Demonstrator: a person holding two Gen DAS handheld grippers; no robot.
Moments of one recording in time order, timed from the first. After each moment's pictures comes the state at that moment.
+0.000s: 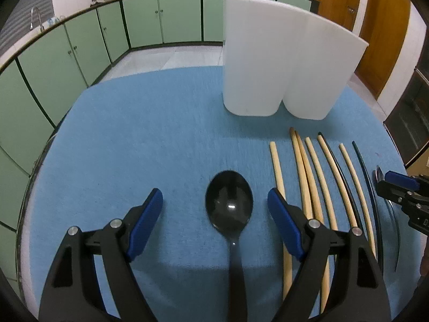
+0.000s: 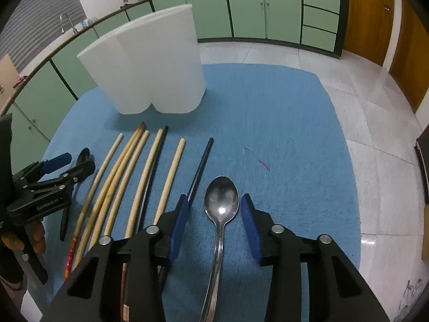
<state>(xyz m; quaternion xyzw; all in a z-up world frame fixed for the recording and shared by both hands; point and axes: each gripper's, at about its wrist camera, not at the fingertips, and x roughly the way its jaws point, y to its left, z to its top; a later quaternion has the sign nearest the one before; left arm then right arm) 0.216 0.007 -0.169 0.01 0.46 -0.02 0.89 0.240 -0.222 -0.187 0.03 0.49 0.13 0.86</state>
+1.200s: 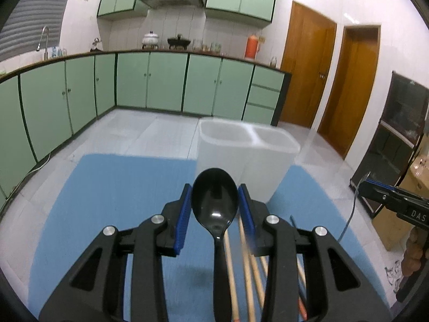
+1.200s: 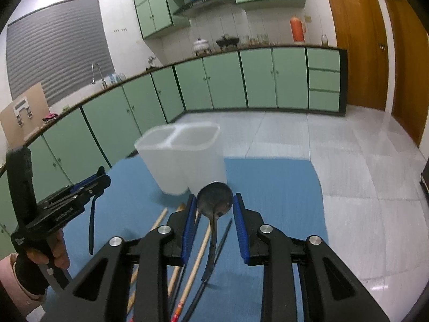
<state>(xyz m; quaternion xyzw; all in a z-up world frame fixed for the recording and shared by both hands) 0.167 0.009 -0.077 -0.06 0.26 -0.08 0.96 0.199 -0.243 -0.084 0.06 0.29 0.17 0.94</state>
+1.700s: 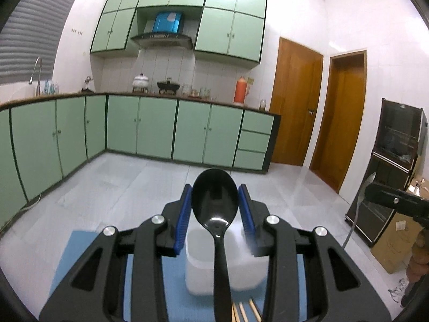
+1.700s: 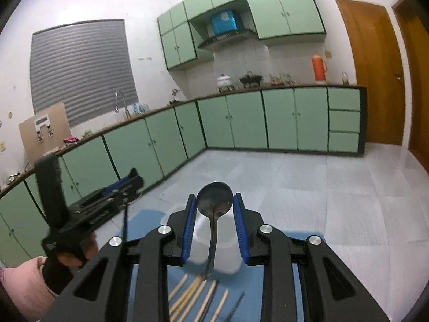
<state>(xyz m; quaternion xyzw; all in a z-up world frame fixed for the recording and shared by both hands) 0.231 -0.015 0.008 -0.06 0.15 -0.10 0.98 0.241 -0.240 0.016 0.06 0.20 0.23 0.95</state>
